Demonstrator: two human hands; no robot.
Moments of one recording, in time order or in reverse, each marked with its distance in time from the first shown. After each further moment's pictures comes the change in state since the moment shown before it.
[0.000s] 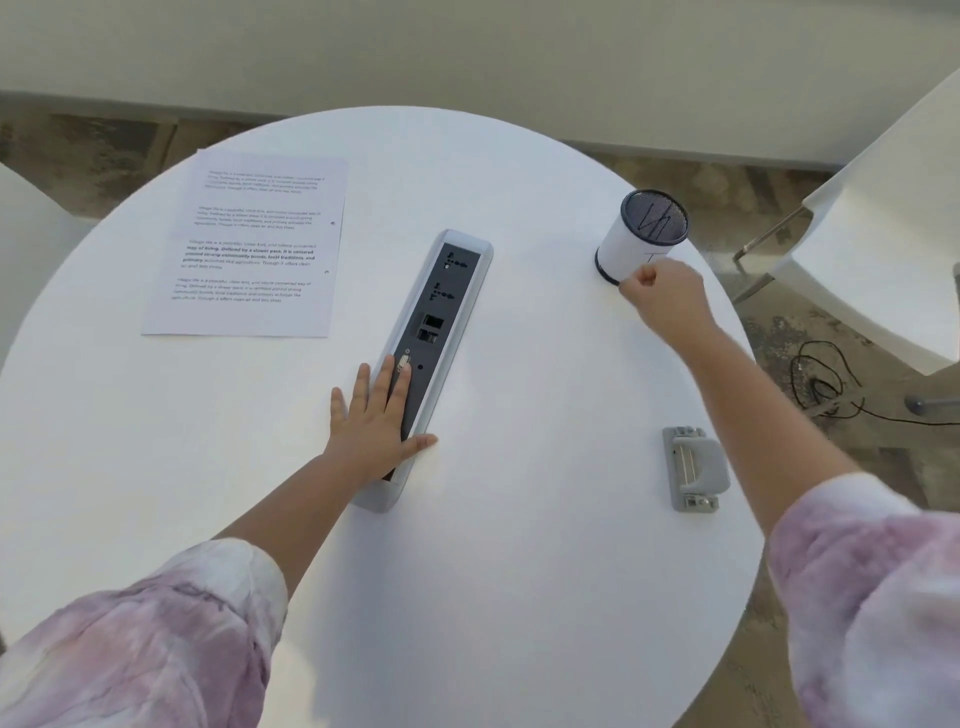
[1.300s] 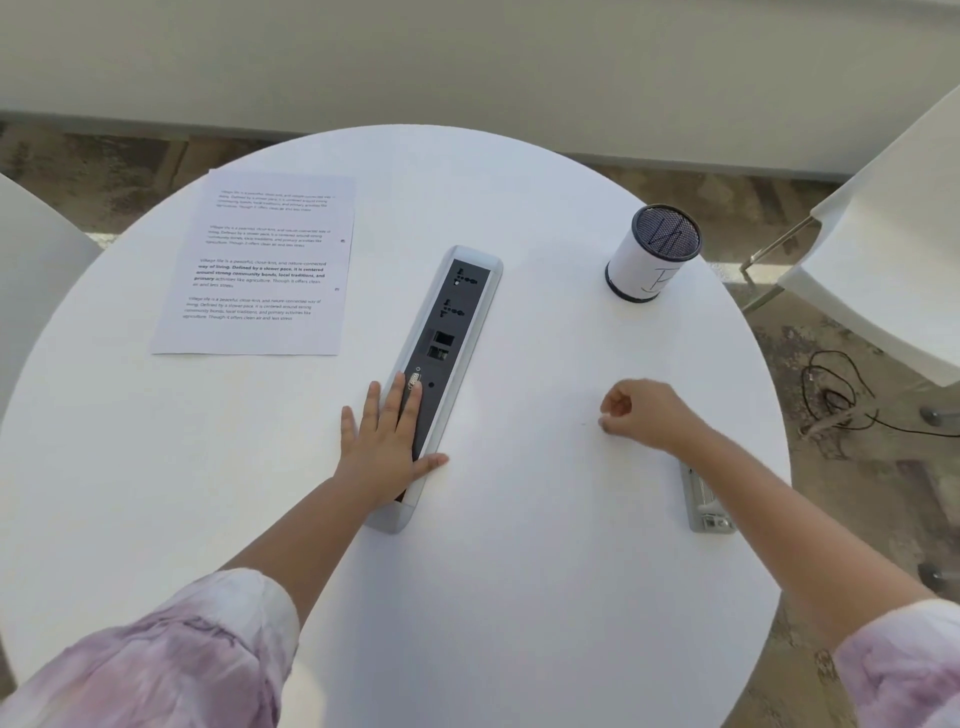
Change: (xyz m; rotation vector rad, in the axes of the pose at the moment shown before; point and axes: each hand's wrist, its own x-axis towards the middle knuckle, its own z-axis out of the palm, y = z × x) left_hand -0.001 0.000 0.004 -0.003 0.036 -0.005; right_hand -0.062 0.040 0.044 -0.093 -0.460 0.006
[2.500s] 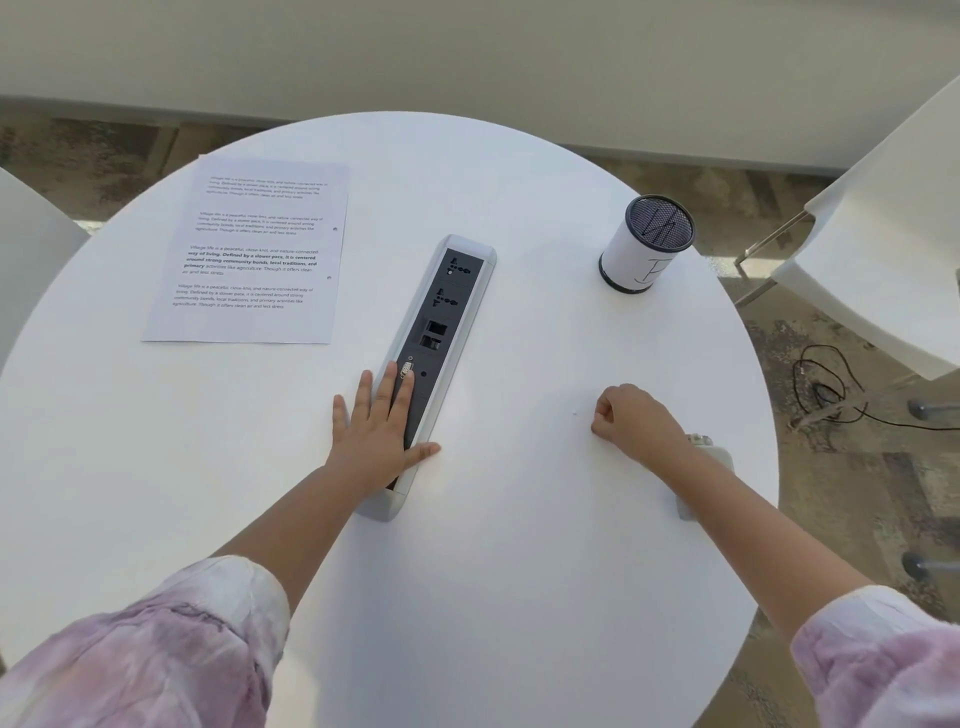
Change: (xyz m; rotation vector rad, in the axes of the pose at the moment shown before) left_hand 0.000 -0.001 0.000 -0.012 -0.011 -0.006; right_hand -0.007 0.006 0.025 -0.210 0.046 0.023
